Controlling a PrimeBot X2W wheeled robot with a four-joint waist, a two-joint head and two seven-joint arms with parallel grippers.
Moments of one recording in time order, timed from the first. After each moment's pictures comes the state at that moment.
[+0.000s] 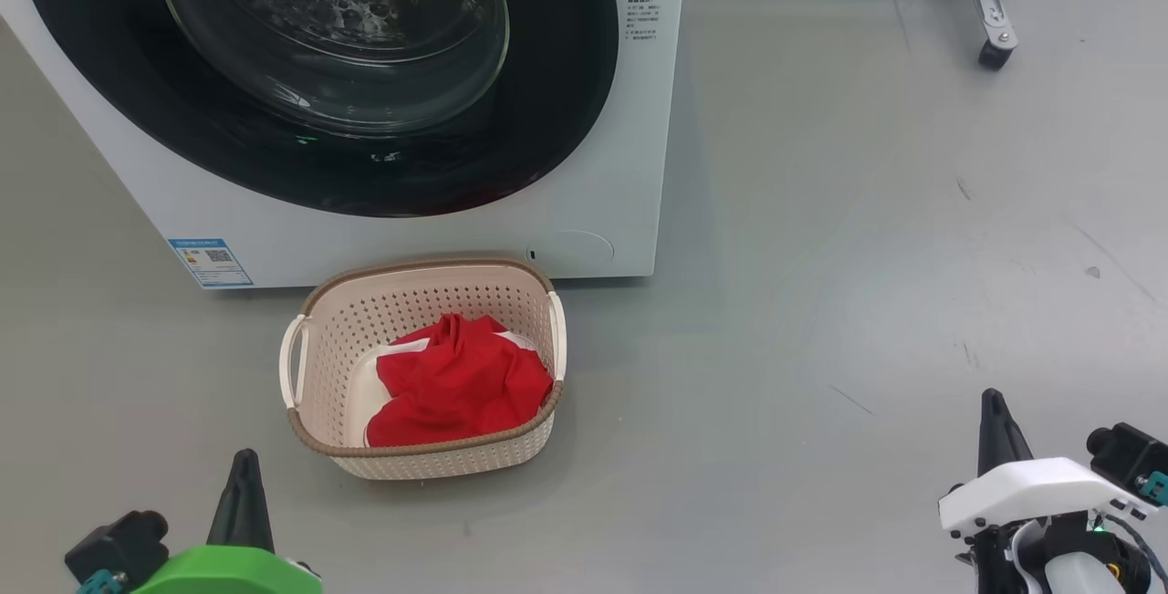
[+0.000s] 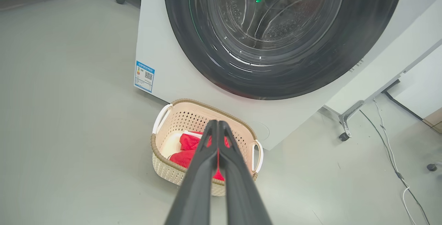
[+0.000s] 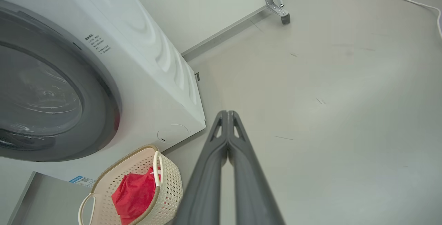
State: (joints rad) left arm 0.03 0.01 -0.01 0.28 -0.66 -0.05 -0.14; right arm -0.03 -0.06 0.00 0.36 0.69 0.06 -0.13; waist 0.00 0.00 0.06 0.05
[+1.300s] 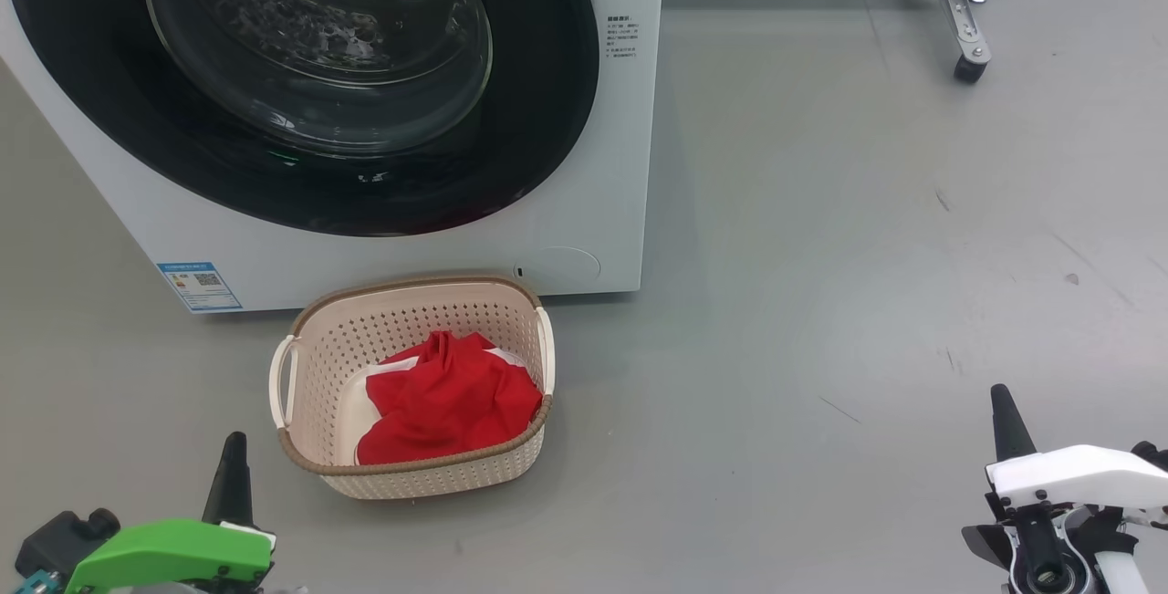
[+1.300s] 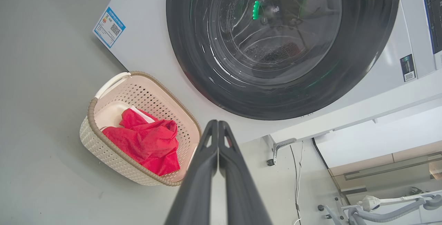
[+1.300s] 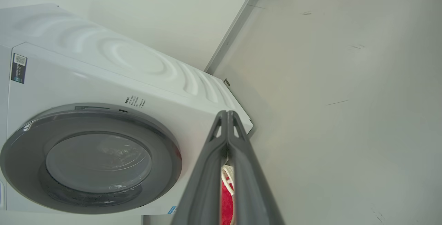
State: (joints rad) left arm -0.01 0.02 0.03 0.28 -1.13 -0.08 -0.01; right arm -0.04 -0.05 -0.07 0.32 1.14 0.09 0.00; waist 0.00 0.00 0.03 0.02
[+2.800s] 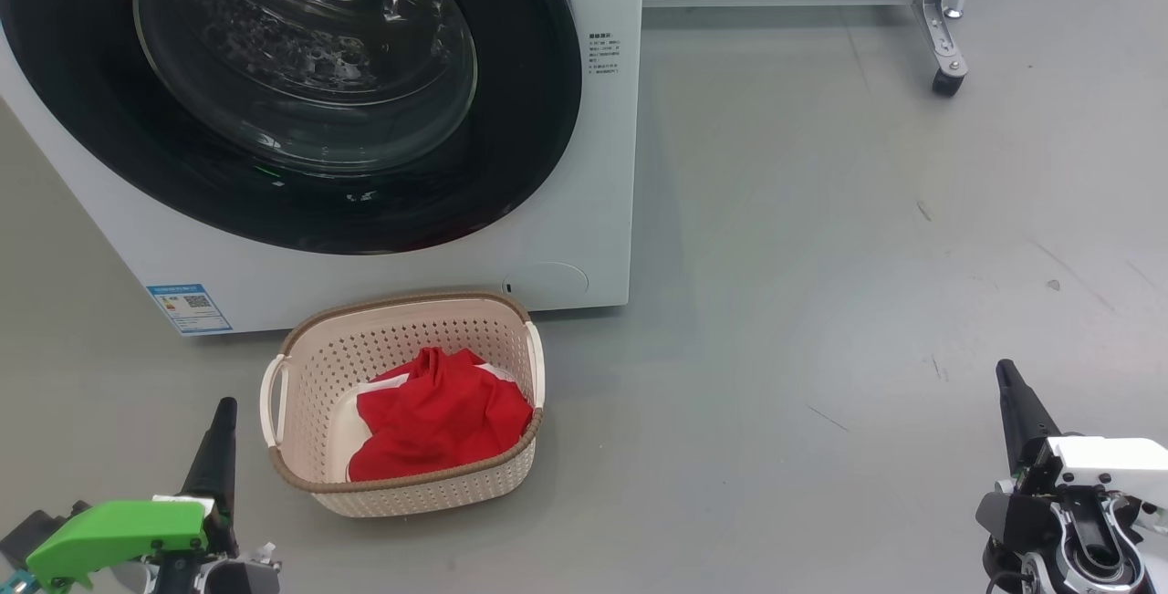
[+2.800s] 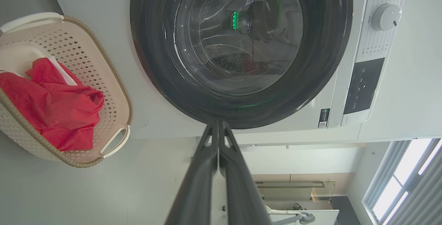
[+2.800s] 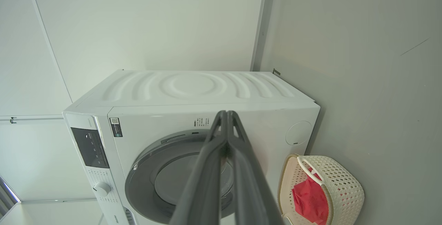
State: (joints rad) left arm -0.06 0.02 0.08 0.28 -1.60 -0.12 0.11; right arm -0.06 -0.04 -0.14 0.29 1.60 0.12 0.12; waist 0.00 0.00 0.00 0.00
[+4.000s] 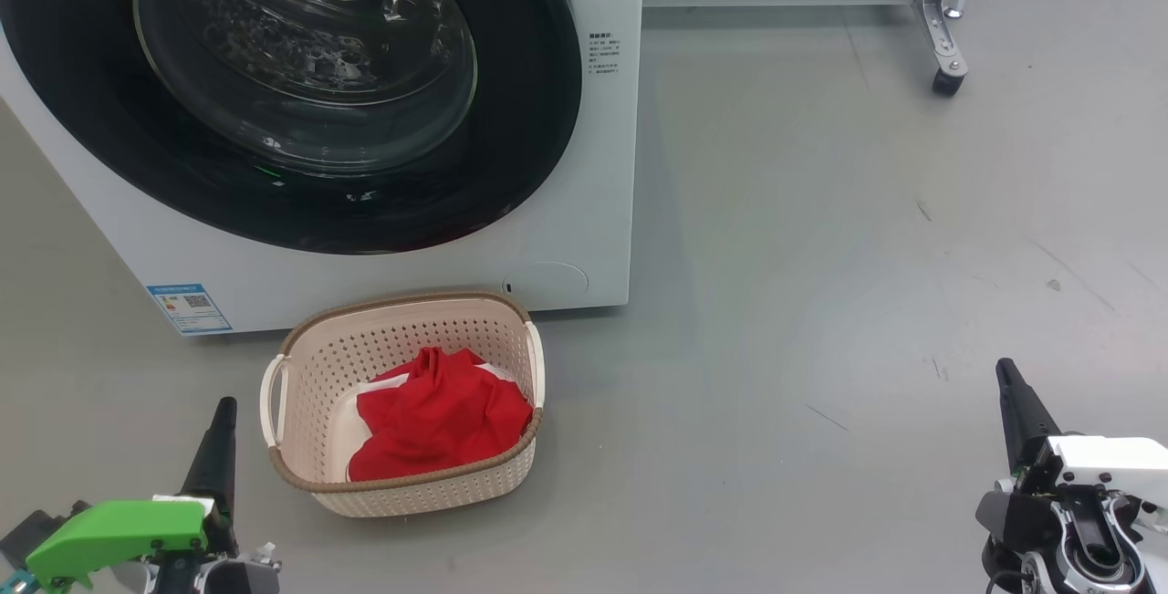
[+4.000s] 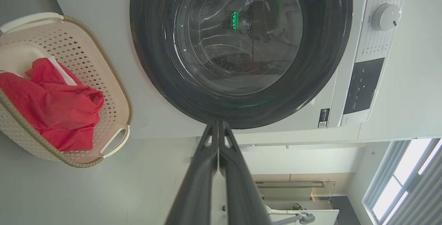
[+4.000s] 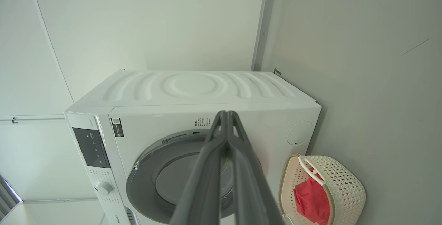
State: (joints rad) left arm -0.06 0.02 0.08 0.28 -1.60 -0.12 0.11; right arm -0.06 -0.04 -0.14 0.28 1.60 0.12 0.12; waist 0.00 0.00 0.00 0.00
